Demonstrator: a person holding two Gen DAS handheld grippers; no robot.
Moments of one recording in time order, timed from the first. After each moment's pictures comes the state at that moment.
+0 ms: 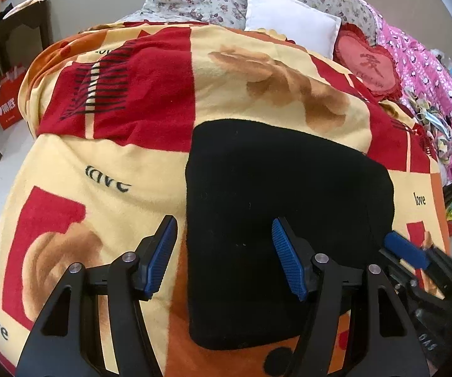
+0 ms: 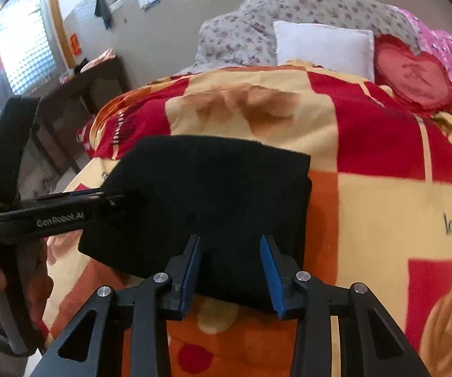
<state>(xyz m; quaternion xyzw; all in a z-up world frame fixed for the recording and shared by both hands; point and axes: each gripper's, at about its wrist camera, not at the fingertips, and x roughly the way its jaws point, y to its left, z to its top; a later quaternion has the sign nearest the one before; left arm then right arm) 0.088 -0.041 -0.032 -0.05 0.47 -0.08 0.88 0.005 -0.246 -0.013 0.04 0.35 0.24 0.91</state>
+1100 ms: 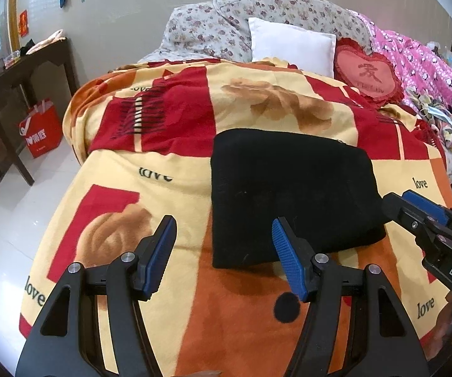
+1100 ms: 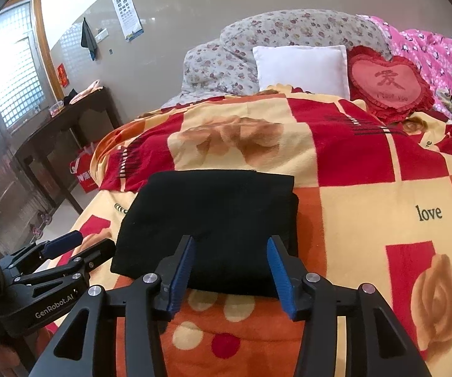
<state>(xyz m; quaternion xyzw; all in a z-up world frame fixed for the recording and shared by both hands) 0.008 -0.044 0.002 0.00 0.40 -0.03 0.92 -0.032 -0.249 0.027 0.08 0.31 0.20 0.93</state>
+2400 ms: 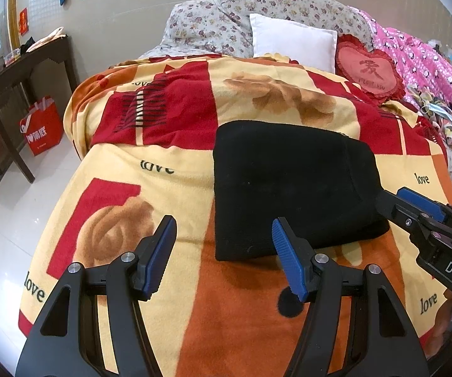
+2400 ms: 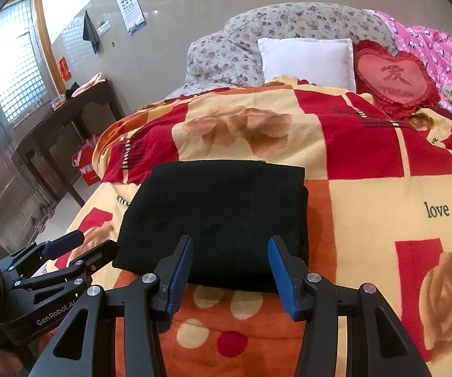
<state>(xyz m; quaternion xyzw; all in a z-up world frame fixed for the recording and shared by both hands) 0.004 -0.043 -0.004 0.00 0.40 -0.03 0.91 -0.029 -0.241 0.022 0.07 0.33 0.20 0.92</state>
